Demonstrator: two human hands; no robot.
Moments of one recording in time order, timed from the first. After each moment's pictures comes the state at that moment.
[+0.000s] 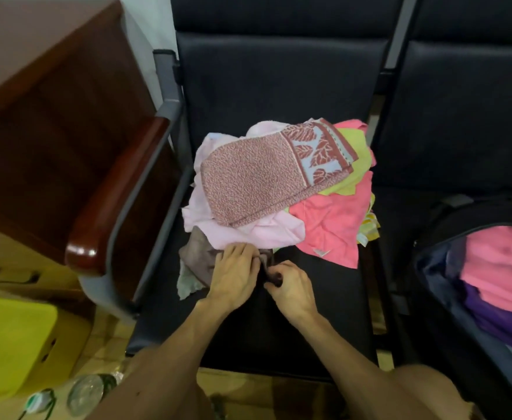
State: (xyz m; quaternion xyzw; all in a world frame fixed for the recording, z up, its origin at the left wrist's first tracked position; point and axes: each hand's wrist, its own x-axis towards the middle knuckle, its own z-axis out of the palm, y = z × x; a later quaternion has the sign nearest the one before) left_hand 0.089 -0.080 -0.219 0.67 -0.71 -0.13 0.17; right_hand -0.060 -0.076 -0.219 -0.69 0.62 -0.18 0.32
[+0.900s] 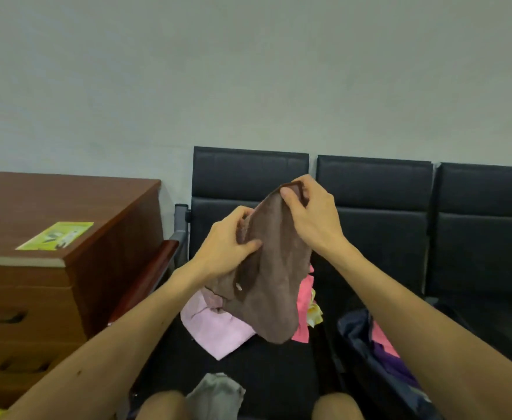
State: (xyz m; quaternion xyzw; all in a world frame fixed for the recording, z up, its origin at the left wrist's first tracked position) left_hand 0.077 0.015 0.125 0.46 -0.75 -0.18 0.43; right_hand -0.109 0.015 0.182 -0.71 0.45 -0.53 0.10
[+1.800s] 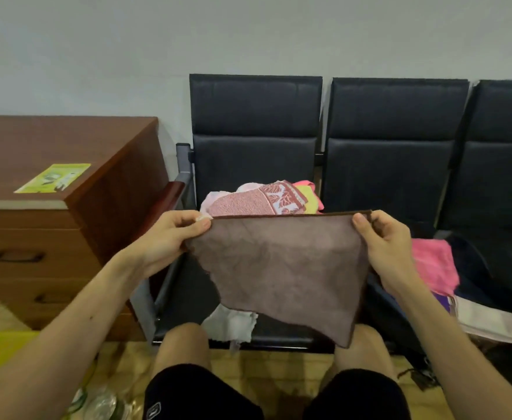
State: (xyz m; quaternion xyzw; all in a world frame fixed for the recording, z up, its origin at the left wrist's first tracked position) left_hand 0.152 0.077 0.069 0.50 -0.57 -0.51 0.40; right_hand -0.195 0.073 0.042 -0.57 0.53 -0.57 0.28
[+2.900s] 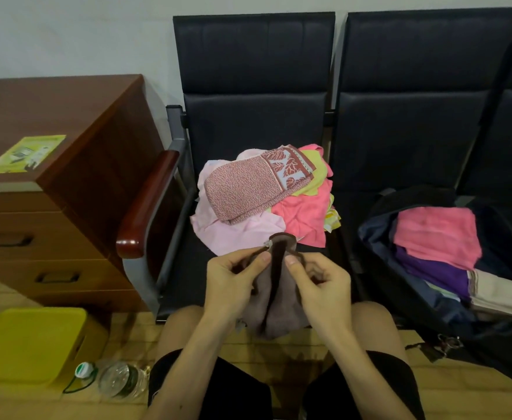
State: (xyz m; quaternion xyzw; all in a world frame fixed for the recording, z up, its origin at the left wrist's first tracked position) left_hand 0.044 0.108 -0.020 0.54 -0.42 -0.47 0.56; right_hand -0.095 0.115 -0.035 -0.52 0.54 -0.57 0.35
